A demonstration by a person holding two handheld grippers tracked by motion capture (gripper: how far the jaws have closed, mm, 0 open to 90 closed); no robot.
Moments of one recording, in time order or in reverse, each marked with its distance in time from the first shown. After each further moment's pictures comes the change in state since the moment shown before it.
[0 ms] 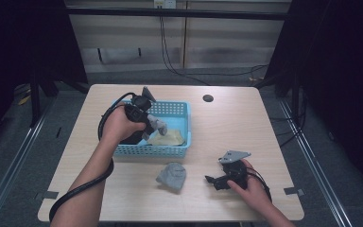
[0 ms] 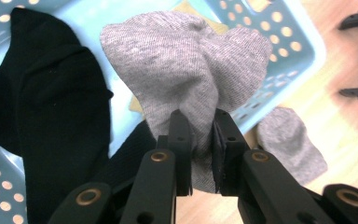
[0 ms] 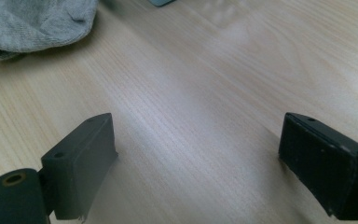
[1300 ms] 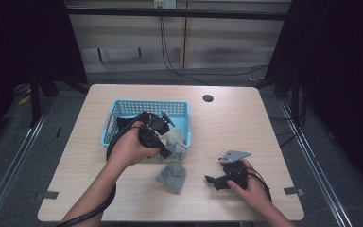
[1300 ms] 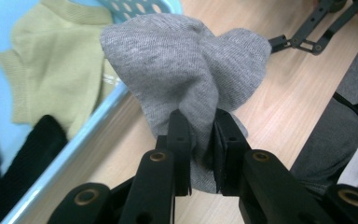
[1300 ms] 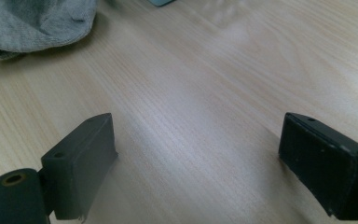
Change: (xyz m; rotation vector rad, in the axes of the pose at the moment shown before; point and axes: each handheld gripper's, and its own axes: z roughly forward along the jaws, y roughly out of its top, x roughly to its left) left arm -0.076 -0.028 0.014 0.010 -0.127 0.216; right arm 0.000 0.000 0.000 -0.002 0.002 0.000
